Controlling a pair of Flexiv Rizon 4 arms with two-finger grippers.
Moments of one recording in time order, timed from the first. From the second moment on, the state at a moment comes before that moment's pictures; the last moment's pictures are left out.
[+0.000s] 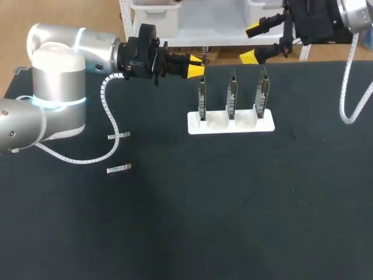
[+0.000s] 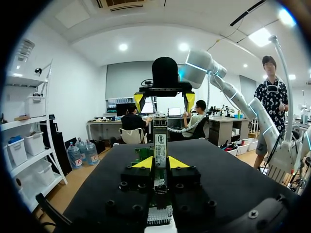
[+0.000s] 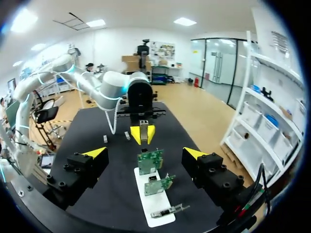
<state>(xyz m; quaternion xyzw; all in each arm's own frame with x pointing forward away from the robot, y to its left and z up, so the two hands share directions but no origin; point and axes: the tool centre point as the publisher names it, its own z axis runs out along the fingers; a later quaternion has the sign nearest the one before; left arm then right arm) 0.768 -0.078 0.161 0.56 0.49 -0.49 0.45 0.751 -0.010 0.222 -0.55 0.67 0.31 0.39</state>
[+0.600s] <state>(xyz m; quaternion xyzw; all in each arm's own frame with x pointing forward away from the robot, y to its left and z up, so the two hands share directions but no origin) 0.768 -0.078 0.161 0.56 0.49 -0.49 0.45 0.751 0.032 0.218 -0.59 0.63 0.37 0.34</state>
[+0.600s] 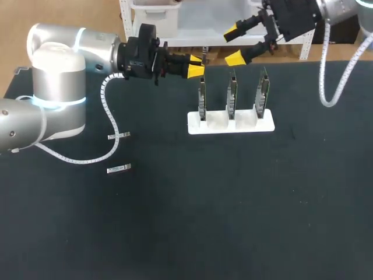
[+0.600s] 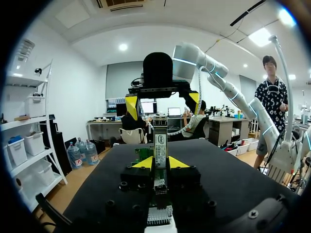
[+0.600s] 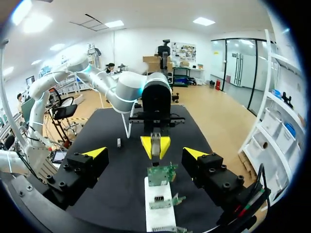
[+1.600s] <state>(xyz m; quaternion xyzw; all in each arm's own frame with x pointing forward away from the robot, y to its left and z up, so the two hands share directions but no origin) 0.768 -0.078 0.161 0.56 0.49 -0.49 0.45 0.758 0.073 0.201 -0.58 0.64 0.36 0.35</state>
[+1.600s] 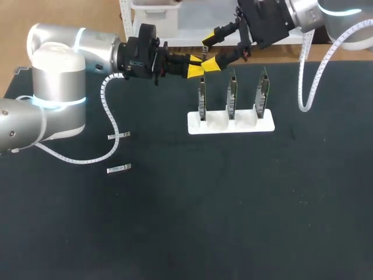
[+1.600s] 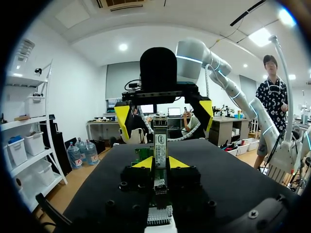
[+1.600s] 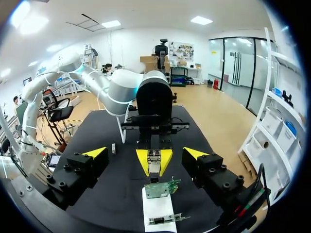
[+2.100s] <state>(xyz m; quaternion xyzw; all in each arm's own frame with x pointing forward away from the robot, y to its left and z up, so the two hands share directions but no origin) 0.768 -0.078 0.161 0.56 0.49 -0.49 0.45 0.769 0.078 0.205 -0.59 0.63 0.36 0.35</state>
